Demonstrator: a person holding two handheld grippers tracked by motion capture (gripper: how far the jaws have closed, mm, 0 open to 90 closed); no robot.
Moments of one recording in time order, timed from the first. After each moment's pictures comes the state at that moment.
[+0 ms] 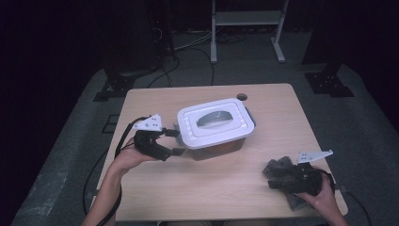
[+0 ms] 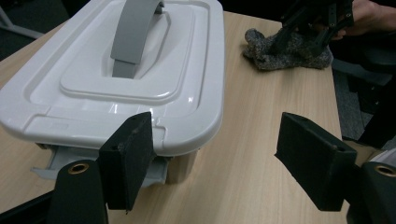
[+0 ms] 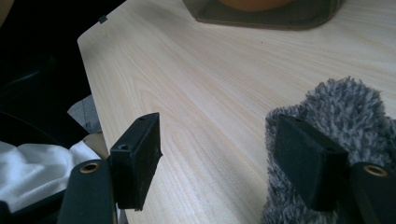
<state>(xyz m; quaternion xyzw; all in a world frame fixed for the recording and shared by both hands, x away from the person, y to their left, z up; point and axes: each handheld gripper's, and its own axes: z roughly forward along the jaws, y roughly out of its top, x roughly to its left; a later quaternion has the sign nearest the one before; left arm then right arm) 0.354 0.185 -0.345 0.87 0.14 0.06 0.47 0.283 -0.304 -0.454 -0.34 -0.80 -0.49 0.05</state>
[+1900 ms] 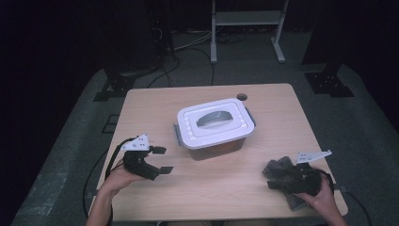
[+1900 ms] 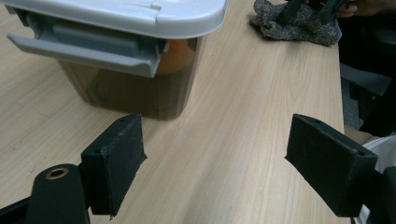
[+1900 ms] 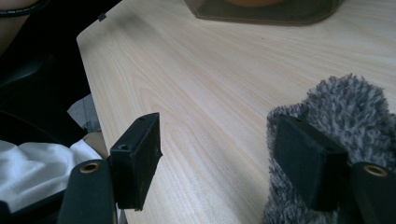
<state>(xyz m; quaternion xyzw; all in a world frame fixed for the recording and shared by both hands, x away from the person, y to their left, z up) 0.324 0.225 -0.399 0.85 0.20 0.05 0.48 0.284 -0.302 -0.457 -0.35 -0.80 -0.48 0.05</state>
